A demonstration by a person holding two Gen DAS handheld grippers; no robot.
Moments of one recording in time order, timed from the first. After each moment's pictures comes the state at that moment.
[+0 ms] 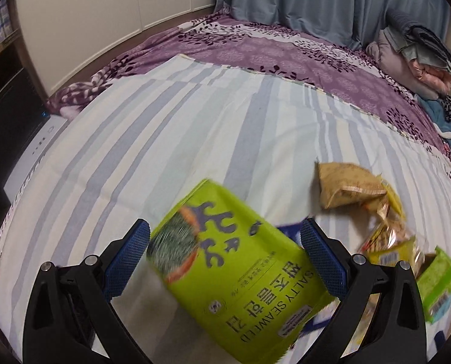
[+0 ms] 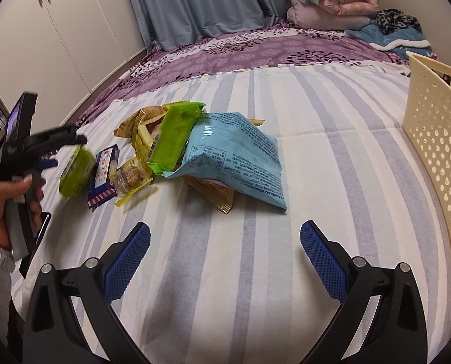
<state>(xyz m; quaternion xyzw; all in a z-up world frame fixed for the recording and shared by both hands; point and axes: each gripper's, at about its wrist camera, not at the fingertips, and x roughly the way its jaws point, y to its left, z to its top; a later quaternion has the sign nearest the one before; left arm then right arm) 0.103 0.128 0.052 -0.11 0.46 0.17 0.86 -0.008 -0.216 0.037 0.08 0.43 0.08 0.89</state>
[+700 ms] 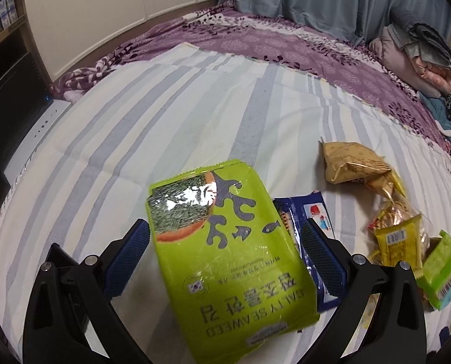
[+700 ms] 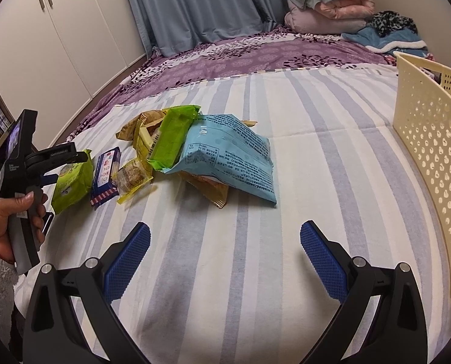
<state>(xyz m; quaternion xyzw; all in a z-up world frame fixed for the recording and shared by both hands) 0.094 0.124 0.036 -0.12 0.48 0.17 0.85 -0.018 -0.220 0.036 0.08 0.42 0.08 0.90</state>
